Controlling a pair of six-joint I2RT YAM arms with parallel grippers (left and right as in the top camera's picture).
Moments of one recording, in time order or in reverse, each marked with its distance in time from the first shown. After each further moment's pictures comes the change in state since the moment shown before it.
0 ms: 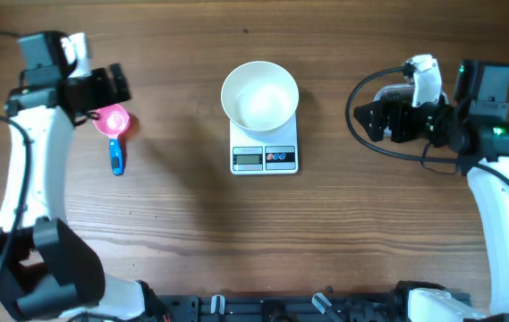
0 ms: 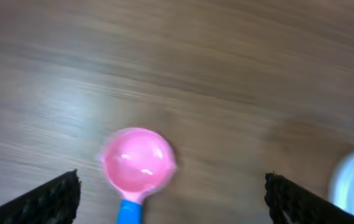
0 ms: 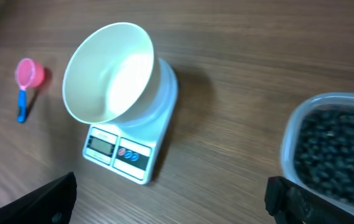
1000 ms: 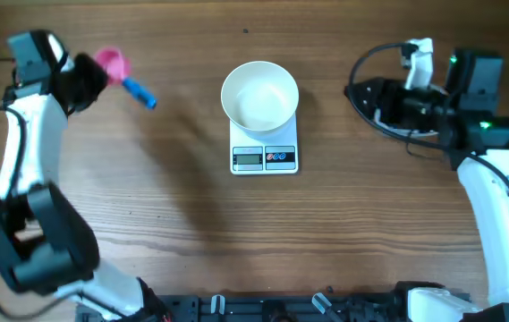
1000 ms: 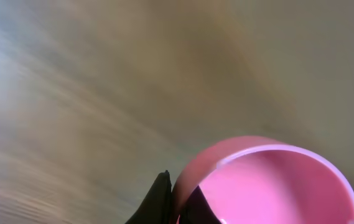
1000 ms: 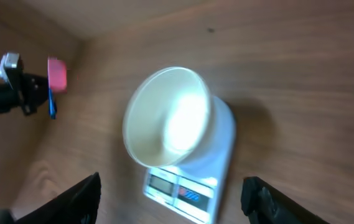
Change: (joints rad) left arm 0.030 0.126 0.042 0.154 0.221 -0.508; right arm 0.062 0.028 0.000 0.208 -0.132 0.321
